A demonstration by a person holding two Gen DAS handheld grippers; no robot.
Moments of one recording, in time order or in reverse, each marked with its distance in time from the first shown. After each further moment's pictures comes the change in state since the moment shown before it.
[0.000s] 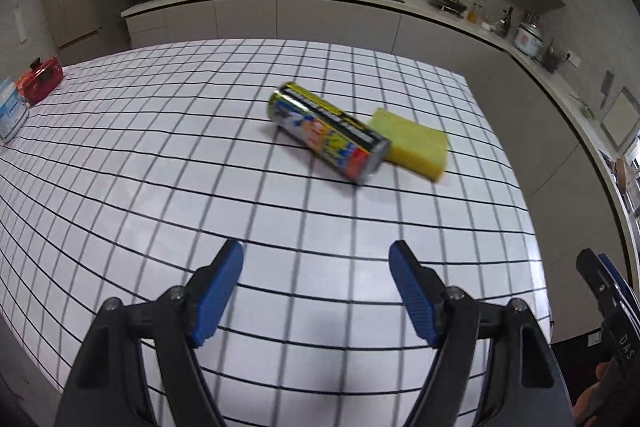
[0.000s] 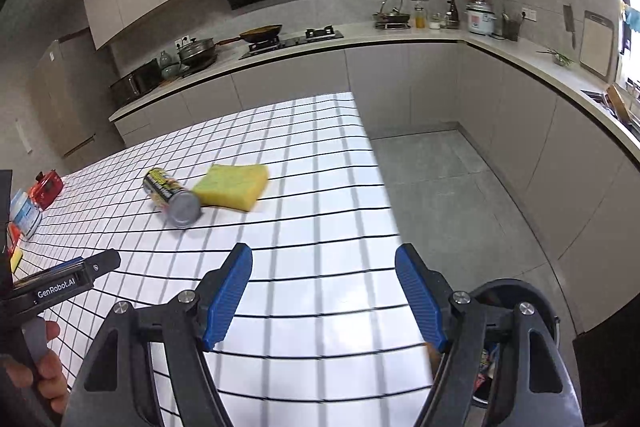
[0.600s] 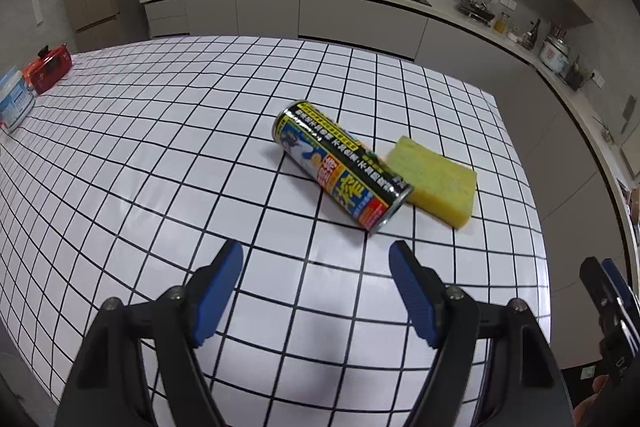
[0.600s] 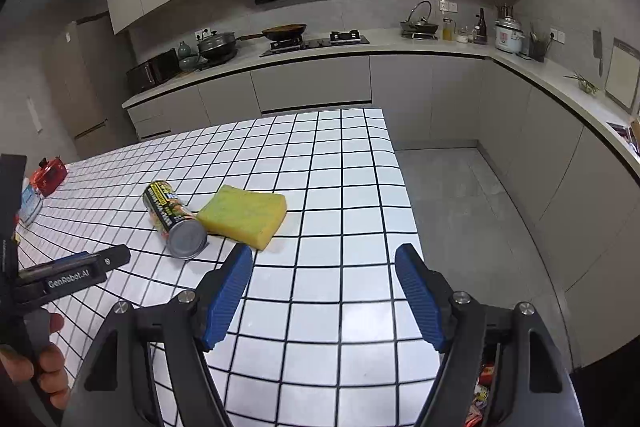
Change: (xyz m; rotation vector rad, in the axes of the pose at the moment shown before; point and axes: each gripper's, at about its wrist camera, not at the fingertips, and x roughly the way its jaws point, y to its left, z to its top) left arm 0.030 -0.012 0.036 -0.081 0.016 0.053; right arm 0.052 0.012 0.045 -0.093 -0.002 0.050
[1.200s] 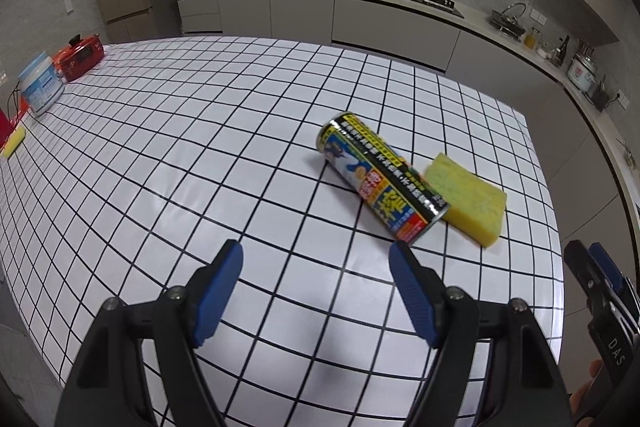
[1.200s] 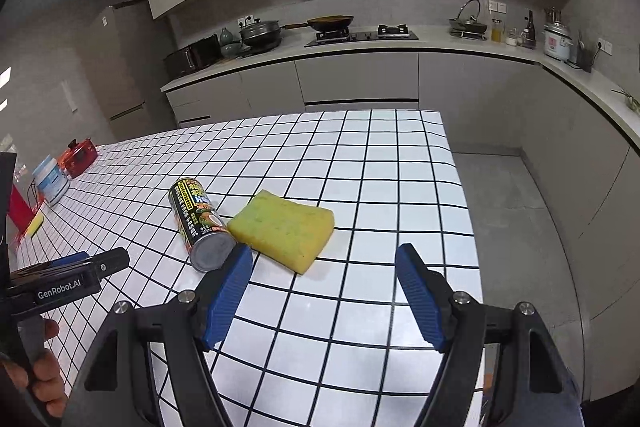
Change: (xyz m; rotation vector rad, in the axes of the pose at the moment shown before) left arm -0.005 0.021 0.004 -0.064 -0.011 0.093; right arm 0.044 0.024 0.016 -0.068 0.023 0.146
